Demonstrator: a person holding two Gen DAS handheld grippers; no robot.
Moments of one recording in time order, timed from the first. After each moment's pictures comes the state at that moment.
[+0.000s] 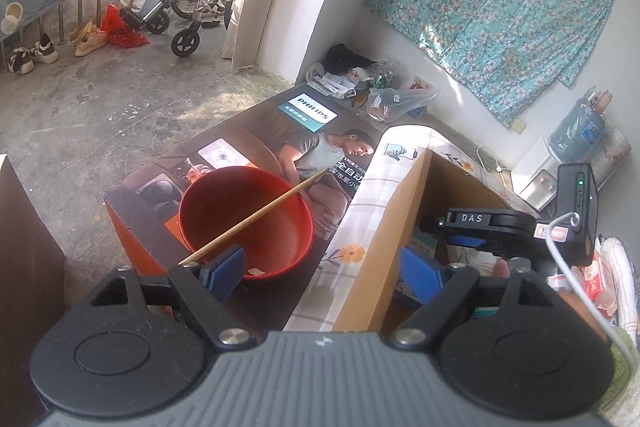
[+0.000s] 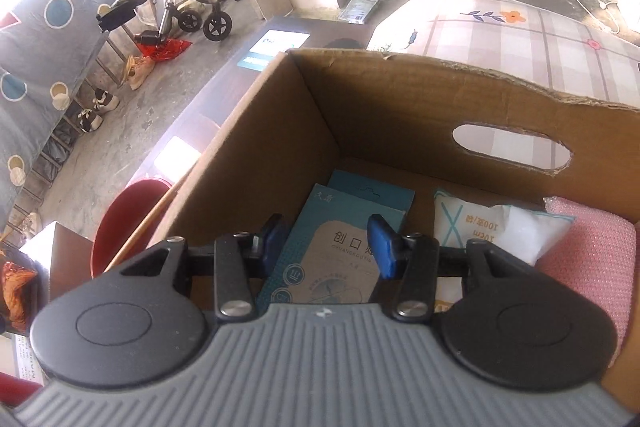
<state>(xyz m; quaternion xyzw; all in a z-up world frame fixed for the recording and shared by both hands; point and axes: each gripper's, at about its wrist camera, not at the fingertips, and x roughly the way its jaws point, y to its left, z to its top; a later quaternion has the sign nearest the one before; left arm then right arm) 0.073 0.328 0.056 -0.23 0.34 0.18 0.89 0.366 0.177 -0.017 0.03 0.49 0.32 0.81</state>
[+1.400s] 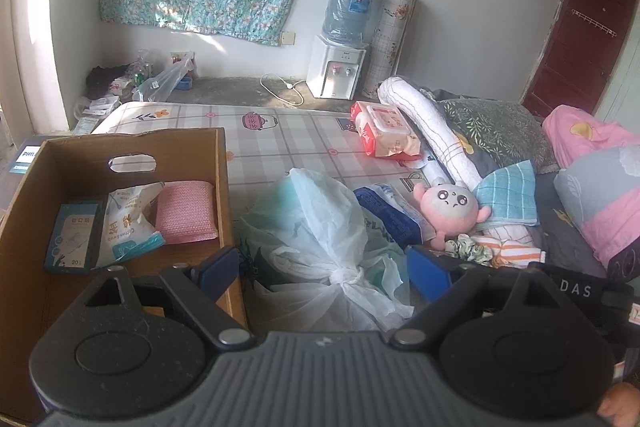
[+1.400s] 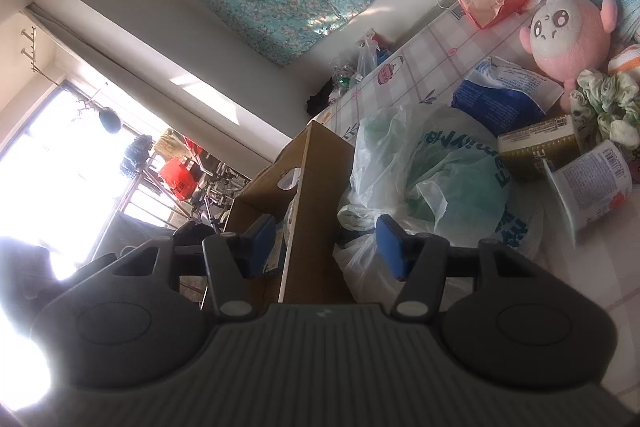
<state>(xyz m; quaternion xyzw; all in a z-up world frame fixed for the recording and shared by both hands) 0.111 -0.025 0.073 -0.04 0.37 -0.12 0.92 0.136 -0.286 -0.009 0.39 0.34 0.22 0.83</state>
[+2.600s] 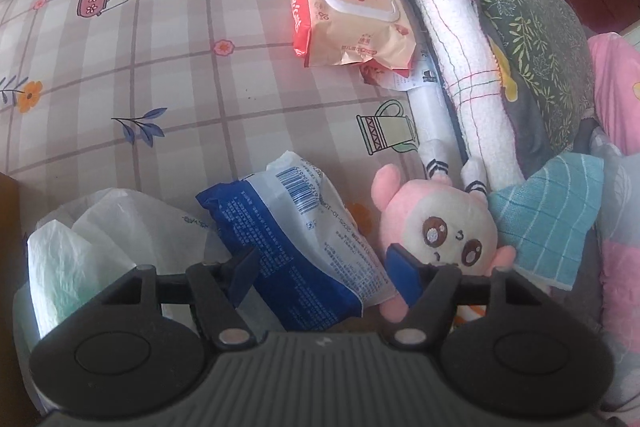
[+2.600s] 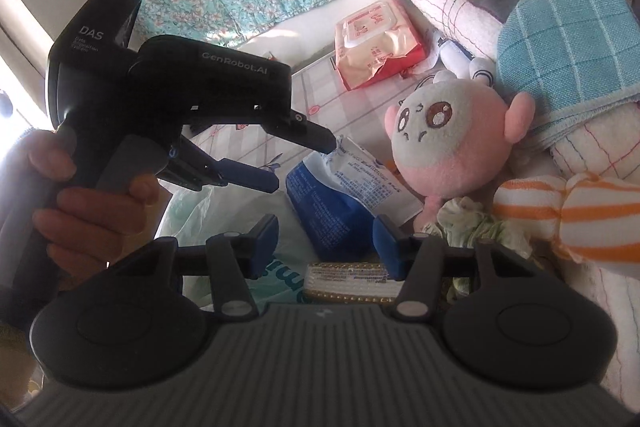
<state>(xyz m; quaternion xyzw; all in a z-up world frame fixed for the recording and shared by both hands) 0.385 -0.191 -0.046 -0.07 0.63 -0.15 0.76 0.242 -0.344 -0.070 0.28 0.37 0.08 0.88</state>
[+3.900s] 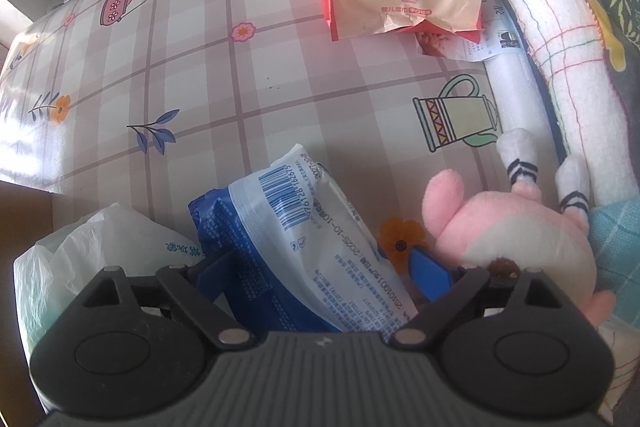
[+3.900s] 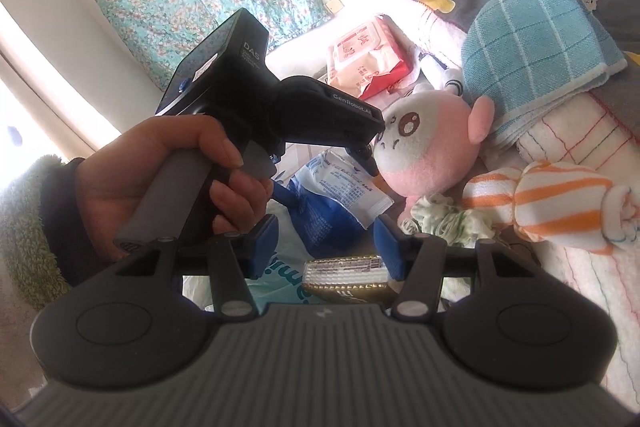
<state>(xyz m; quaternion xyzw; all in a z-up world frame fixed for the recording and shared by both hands) 0.403 -0.249 -0.086 0.06 0.65 -0.02 0.76 0.206 -0.364 -0.059 0.32 0.34 0.07 0.88</state>
